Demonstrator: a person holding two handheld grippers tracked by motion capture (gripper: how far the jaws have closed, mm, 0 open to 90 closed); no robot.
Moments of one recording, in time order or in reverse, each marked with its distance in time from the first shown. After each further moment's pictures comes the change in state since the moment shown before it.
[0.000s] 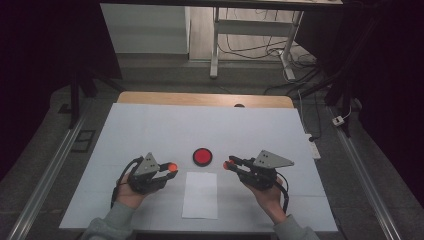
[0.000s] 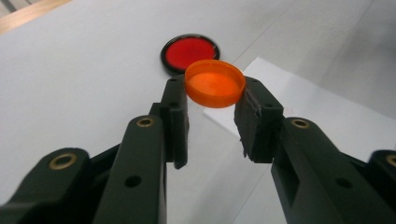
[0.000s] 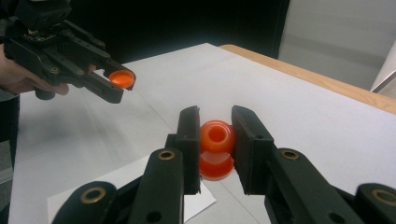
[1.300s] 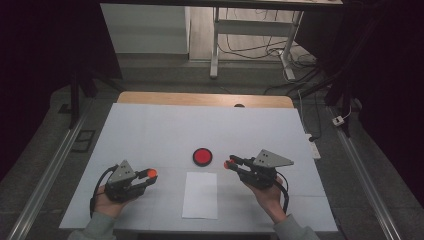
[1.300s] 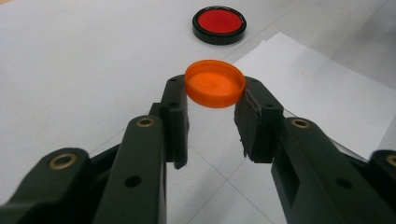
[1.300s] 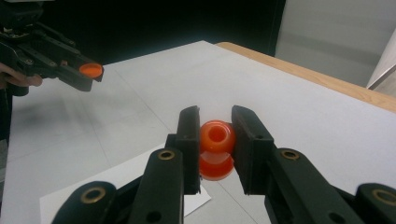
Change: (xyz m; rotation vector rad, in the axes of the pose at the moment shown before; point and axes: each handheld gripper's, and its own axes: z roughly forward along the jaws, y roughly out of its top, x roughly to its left) left arm 0.013 -0.039 -0.035 -0.015 0.034 -0.098; right arm -0.002 -0.002 0.002 0.008 -0.012 0.003
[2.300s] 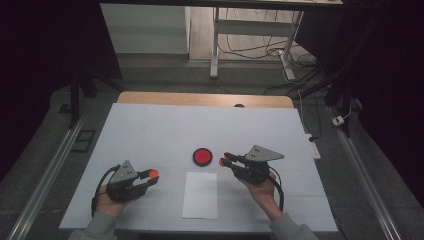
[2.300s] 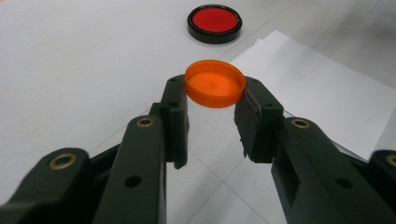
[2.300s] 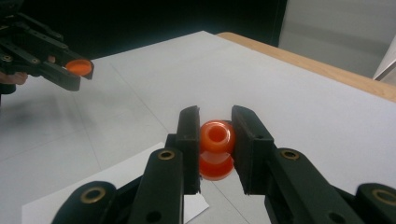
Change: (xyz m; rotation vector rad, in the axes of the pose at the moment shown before) left arm -0.002 0.001 0.004 0.008 -0.014 0.011; right arm -0.006 0.000 0.024 0.043 0.010 0.011
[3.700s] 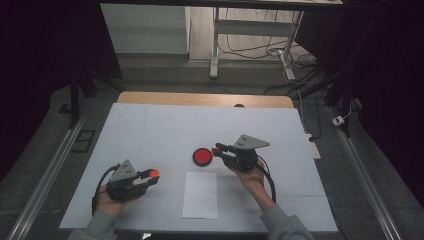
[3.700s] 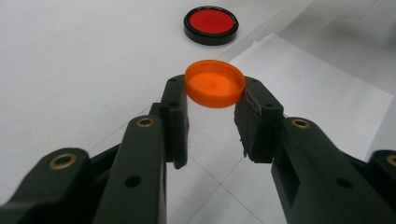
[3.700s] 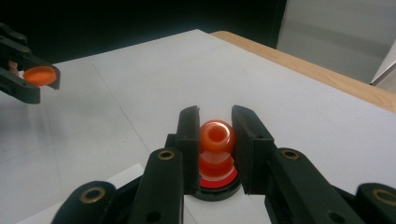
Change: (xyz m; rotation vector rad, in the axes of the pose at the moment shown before) left arm 0.003 -0.001 0.001 -0.006 -0.025 -0.013; right arm -0.015 0.011 0.042 0.018 -0.005 -0.019
